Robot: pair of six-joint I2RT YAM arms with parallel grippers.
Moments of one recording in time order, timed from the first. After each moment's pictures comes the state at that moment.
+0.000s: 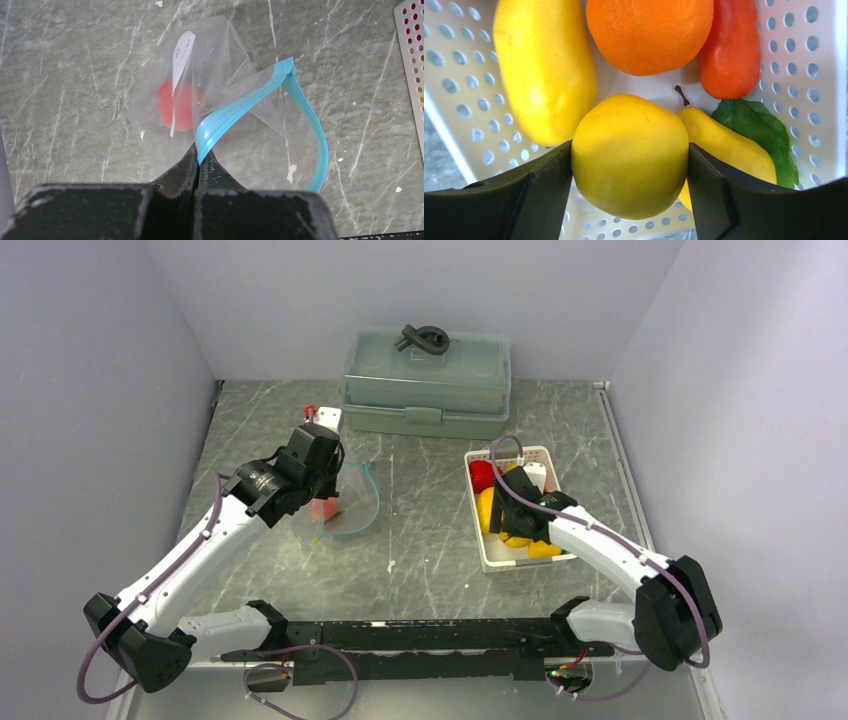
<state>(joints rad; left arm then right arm) -0.63 1.14 1.22 -0.88 -0.39 -0.34 0.53 1.23 0.73 -0.62 0.39 0.61</state>
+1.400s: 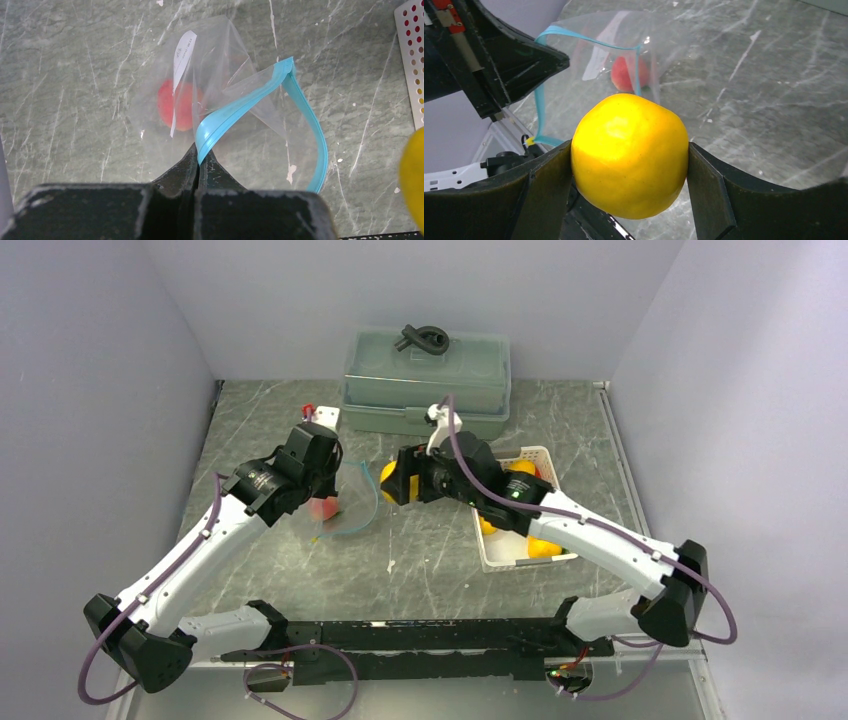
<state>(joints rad) -0.61 1.14 1.22 -0.88 -0.38 -0.34 0.94 1.29 1.20 -0.33 0.10 0.55</state>
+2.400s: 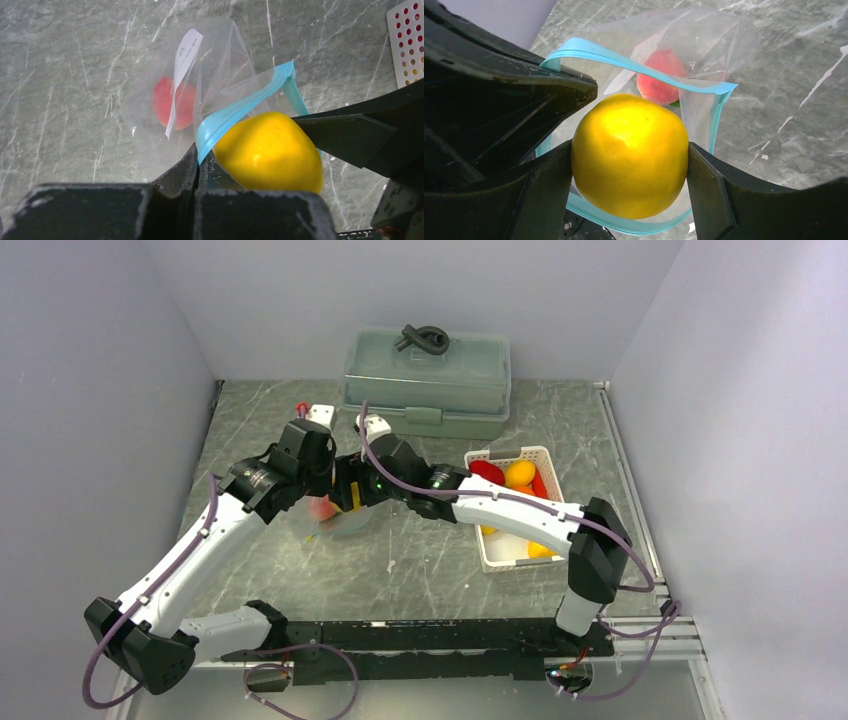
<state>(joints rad) -0.56 1.13 1.22 -0.87 -0.31 -0.34 1.04 1.71 1.44 -0.23 0.07 0.55</state>
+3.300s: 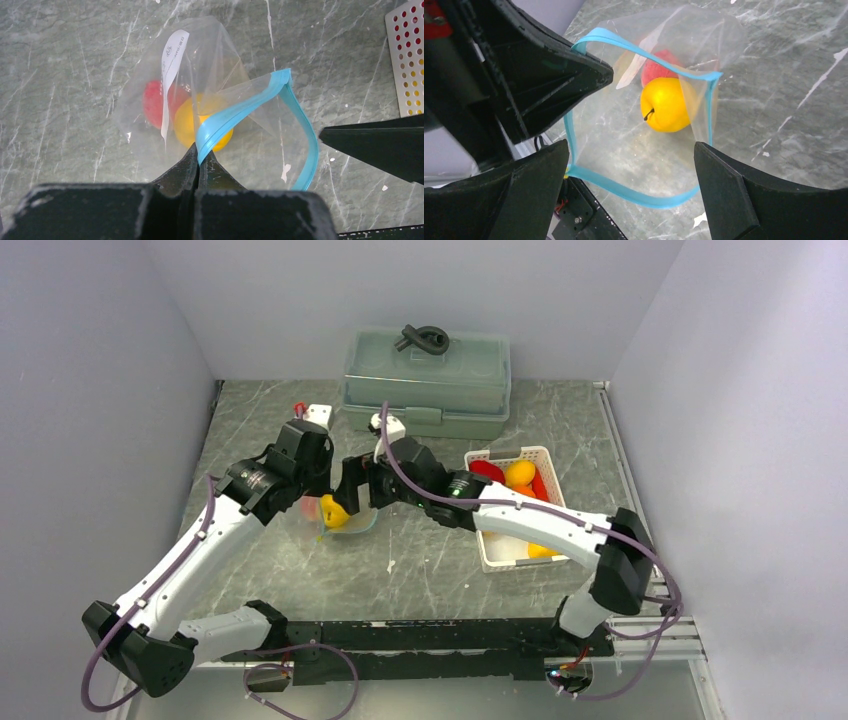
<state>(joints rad) -0.55 1.12 1.21 -0.87 -0.31 -0.34 1.05 1.61 1.36 -0.17 0.07 0.56</state>
